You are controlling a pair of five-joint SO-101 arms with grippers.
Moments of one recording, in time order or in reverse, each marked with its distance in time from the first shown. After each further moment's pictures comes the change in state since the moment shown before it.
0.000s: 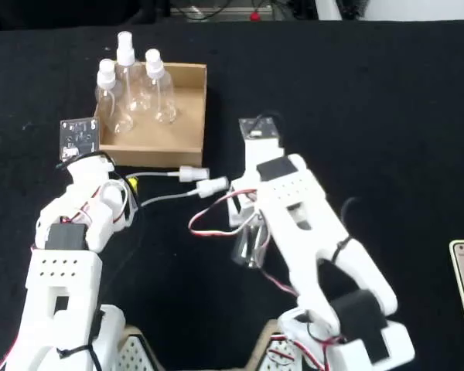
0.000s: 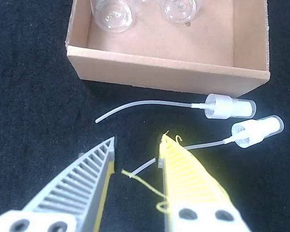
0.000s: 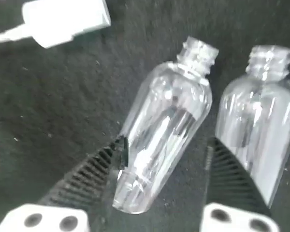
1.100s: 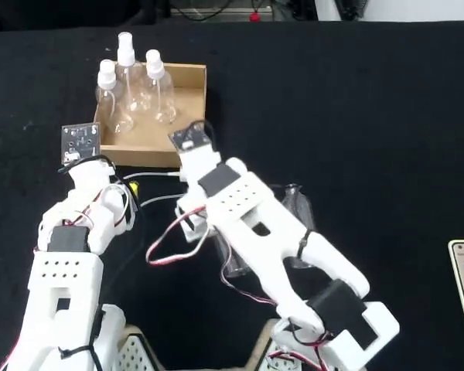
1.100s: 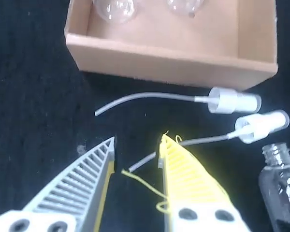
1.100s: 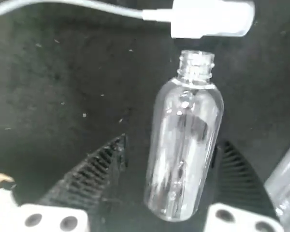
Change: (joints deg) left arm 0.0 -0.5 2.3 0.1 0.7; right arm -17.7 5.2 -11.9 3.6 0.0
